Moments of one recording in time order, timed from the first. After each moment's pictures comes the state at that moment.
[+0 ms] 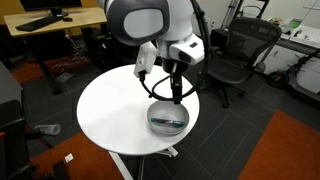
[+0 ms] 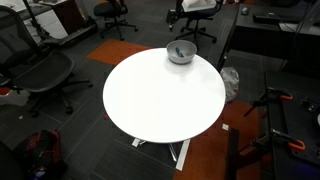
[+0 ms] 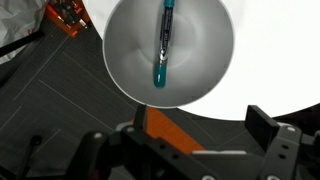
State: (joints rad) arm -0.17 0.52 -0.20 -1.79 0.10 2.51 0.33
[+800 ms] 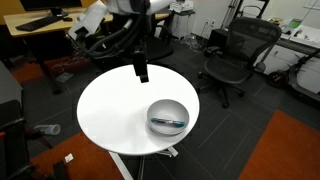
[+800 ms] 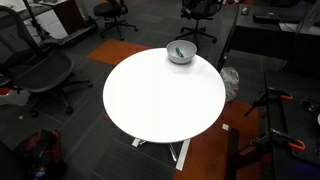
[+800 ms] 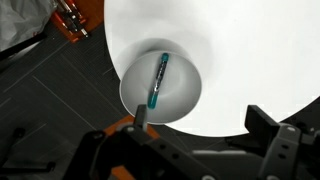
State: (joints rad) arm -0.13 0.09 -0.18 -2.15 0.04 2.44 0.26
